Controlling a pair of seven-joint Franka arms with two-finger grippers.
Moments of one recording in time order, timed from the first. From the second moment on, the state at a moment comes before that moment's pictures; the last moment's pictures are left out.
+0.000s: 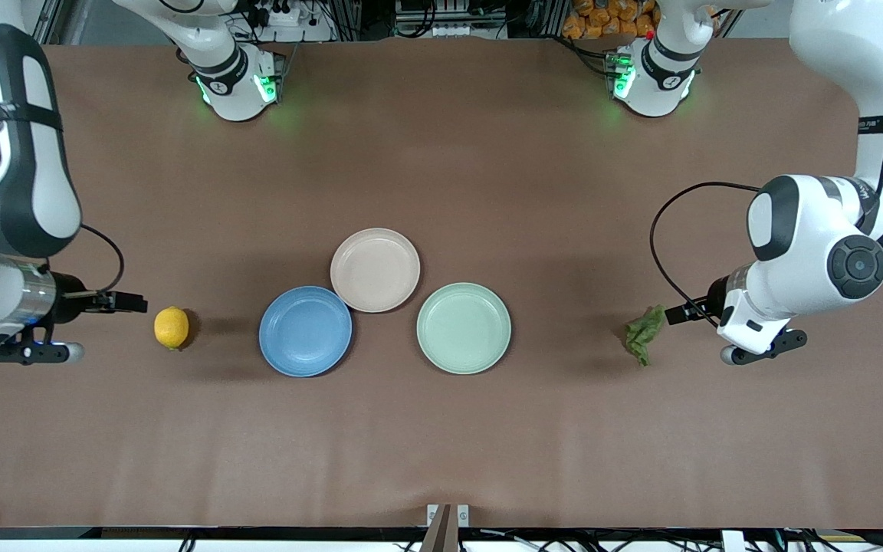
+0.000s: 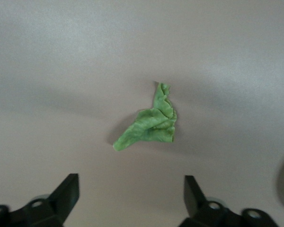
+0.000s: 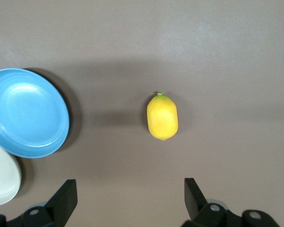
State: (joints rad) left arm -0.14 0.41 0.03 -1.71 -0.10 2.01 -0.34; right arm -0.08 0.41 0.02 -1.48 0.04 1.69 -0.05
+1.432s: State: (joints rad) left arm -0.05 -0.01 -0.01 -2.24 -0.09 2.19 -0.27; right arm -0.08 0.28 0.02 -1.35 0.04 1.48 -0.05
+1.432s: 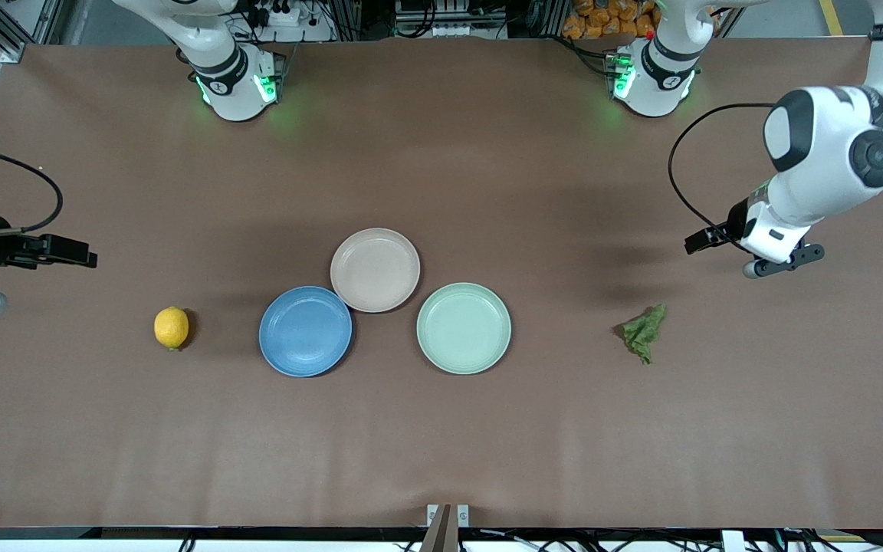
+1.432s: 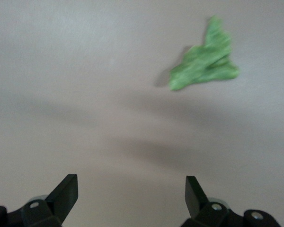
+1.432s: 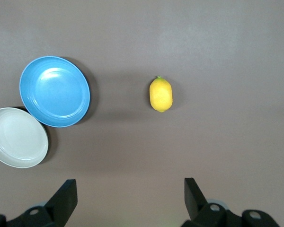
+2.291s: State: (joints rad) left arm 0.01 -0.04 -0.13 -1.97 0.02 2.06 -0.18; right arm -0.07 -0.04 0.02 -1.77 0.04 1.79 -0.05
